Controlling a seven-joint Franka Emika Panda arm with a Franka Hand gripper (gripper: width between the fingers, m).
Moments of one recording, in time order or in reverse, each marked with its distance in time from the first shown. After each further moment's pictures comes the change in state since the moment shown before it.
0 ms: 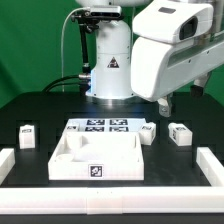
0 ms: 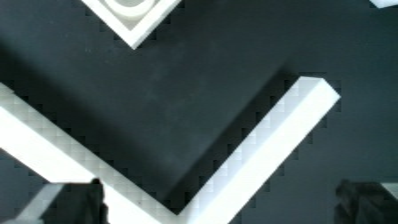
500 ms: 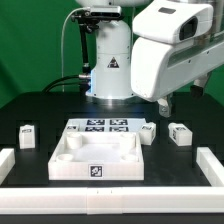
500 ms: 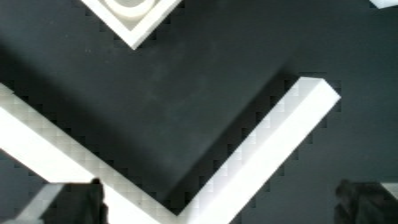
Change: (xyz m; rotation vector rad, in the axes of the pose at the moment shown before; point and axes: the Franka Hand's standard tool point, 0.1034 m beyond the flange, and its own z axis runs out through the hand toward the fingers) arm 0.000 0.000 0.000 0.000 -0.001 -0.001
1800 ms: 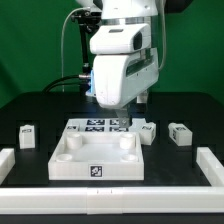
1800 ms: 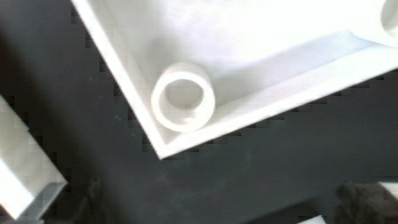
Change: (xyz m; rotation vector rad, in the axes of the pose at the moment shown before) arm -0.082 0.020 0.049 -0.176 0.170 -0.384
